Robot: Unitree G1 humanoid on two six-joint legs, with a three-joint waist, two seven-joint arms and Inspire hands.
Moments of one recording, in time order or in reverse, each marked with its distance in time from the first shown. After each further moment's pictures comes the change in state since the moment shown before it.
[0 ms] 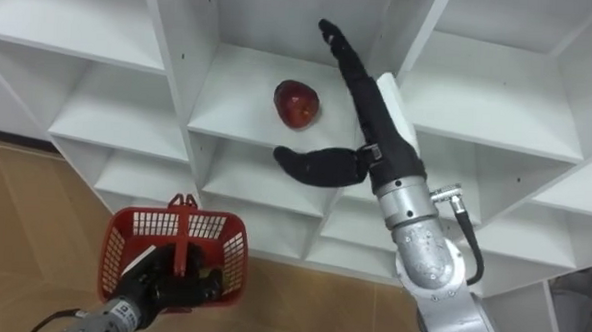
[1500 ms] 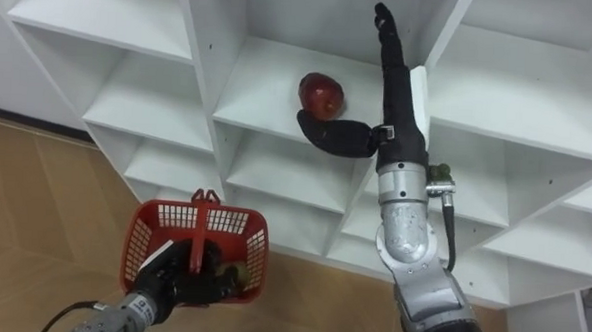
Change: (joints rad) left arm -0.023 -0.037 -0.039 -0.008 0.004 0.005 0.026; right arm -0.126 0.083 0.026 0.309 0.057 -0.123 -0.225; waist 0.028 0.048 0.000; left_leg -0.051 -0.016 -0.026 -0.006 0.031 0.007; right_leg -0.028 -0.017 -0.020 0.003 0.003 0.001
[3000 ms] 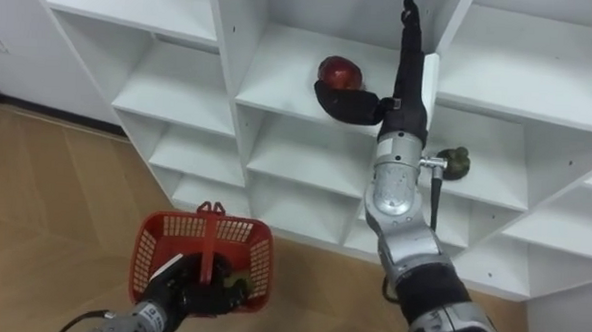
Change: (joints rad) left arm -0.025 -0.034 -0.038 0.047 -0.033 0.064 0.005; right arm -0.266 0.067 -0.037 0.347 0.116 0.022 -0.121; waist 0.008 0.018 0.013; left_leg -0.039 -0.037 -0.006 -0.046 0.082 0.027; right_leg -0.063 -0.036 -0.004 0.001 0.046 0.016
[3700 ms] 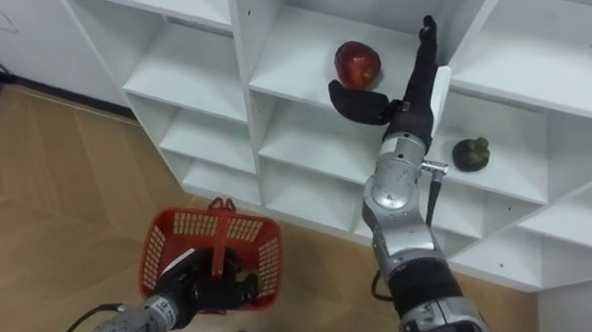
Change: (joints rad) left arm -0.033 -0.015 -0.050 0.018 -0.058 0.000 0.010; right arm 0.011 0.048 -0.042 0.001 0.023 0.063 -0.053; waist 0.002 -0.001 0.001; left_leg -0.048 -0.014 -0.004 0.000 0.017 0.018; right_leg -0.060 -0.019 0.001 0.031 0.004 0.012
